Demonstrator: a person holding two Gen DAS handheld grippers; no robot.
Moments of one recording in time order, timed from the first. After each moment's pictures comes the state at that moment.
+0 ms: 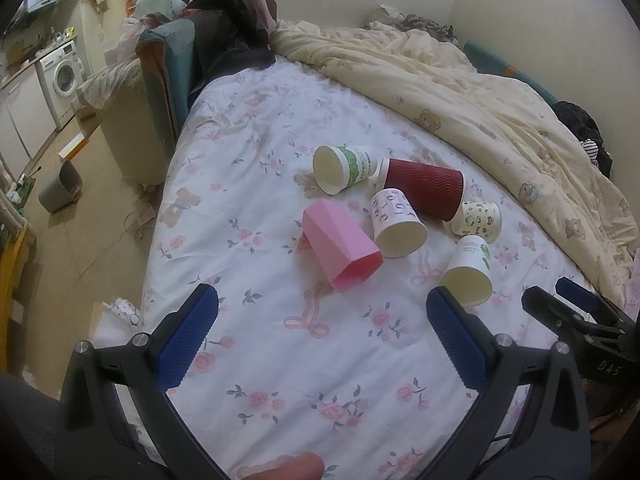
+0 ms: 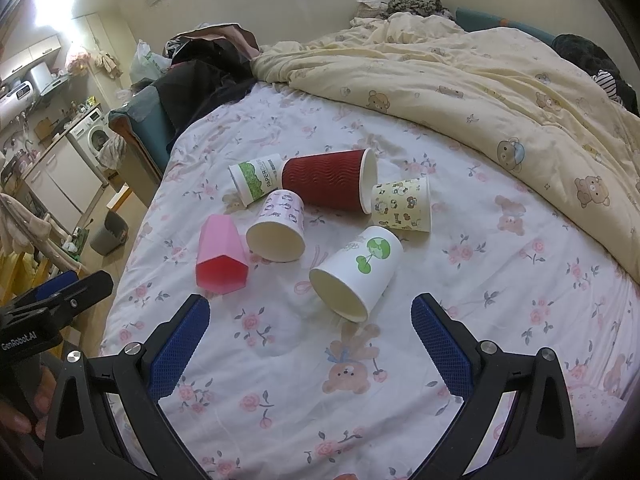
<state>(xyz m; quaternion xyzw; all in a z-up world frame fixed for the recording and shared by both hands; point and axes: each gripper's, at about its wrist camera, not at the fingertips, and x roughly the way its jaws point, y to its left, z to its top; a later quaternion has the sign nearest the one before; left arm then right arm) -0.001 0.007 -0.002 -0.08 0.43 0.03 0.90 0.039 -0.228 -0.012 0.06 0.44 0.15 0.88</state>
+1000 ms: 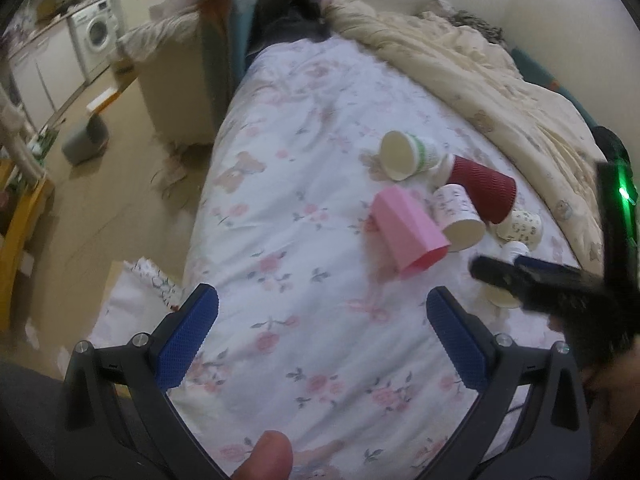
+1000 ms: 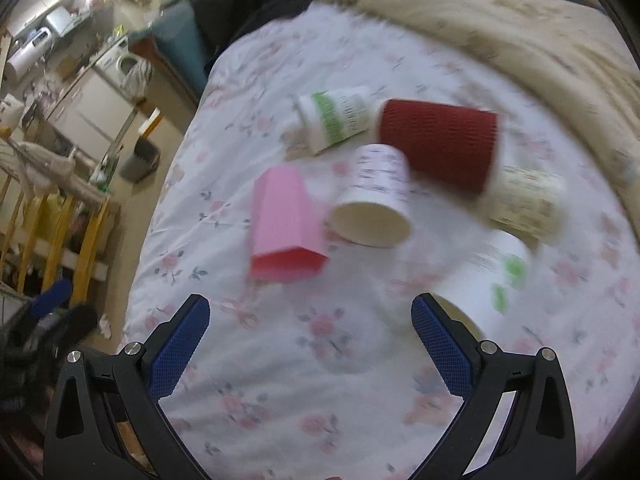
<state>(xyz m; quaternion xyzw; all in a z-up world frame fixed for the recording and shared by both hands) -0.011 0.074 -0.015 -0.13 0.48 0.09 0.87 0.118 -0.122 -0.053 0.02 0.57 0.25 0.78</state>
